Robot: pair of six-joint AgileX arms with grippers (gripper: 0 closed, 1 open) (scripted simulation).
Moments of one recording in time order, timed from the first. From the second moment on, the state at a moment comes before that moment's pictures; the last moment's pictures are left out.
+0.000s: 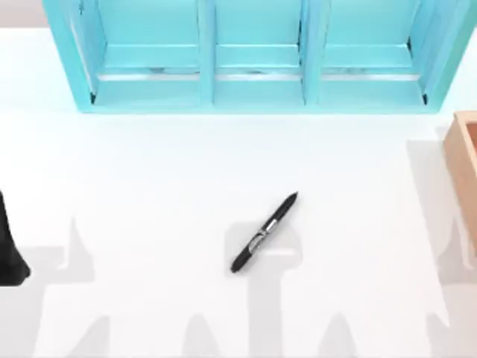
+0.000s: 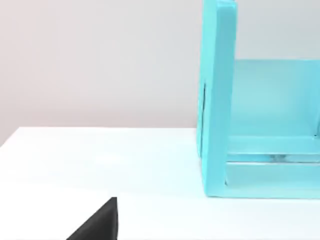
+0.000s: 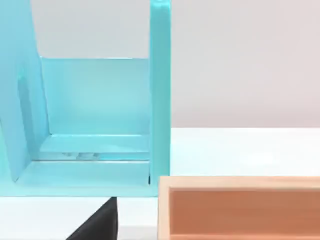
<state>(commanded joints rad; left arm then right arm) 0.00 0.00 0.00 0.00 0.00 0.00 0.00 0.00 0.00 0.00 0.00 0.00</state>
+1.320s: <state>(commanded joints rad) 0.00 0.00 0.00 0.00 0.00 0.00 0.27 1.69 1.32 -0.85 -0.03 0.95</state>
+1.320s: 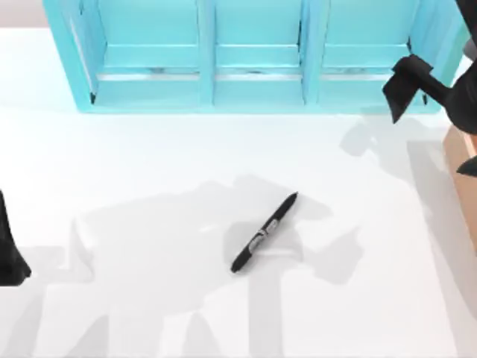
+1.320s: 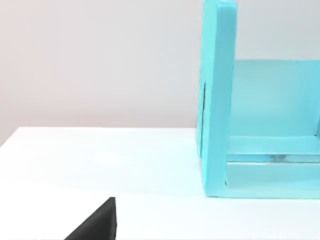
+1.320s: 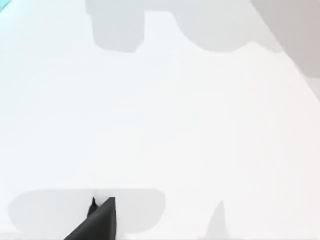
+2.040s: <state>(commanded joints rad) 0.00 0.00 0.00 0.00 0.00 0.00 0.66 2.25 1.92 -1.22 -0.01 1.33</state>
